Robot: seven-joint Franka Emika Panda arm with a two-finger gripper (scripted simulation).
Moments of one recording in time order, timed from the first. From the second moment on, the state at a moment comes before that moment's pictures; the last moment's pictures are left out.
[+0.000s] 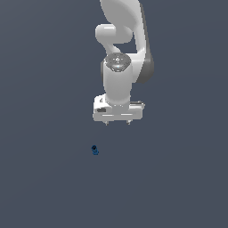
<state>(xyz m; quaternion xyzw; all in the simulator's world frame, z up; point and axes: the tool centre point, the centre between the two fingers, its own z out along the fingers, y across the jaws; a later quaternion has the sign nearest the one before) 0.006 0.017 0.171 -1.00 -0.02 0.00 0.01</state>
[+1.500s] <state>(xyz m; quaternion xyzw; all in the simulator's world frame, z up) 0.081 -0.096 0.093 -1.00 0.08 0.00 0.00</state>
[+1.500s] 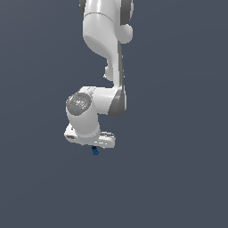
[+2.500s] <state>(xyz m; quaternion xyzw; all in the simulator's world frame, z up) 0.082 -0.096 0.043 -1.00 0.08 0.00 0.00</state>
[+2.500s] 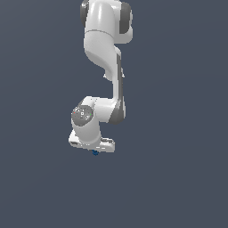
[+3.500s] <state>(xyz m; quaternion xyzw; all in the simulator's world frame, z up) 0.078 -0.077 0.072 -1.00 0.08 0.00 0.00</state>
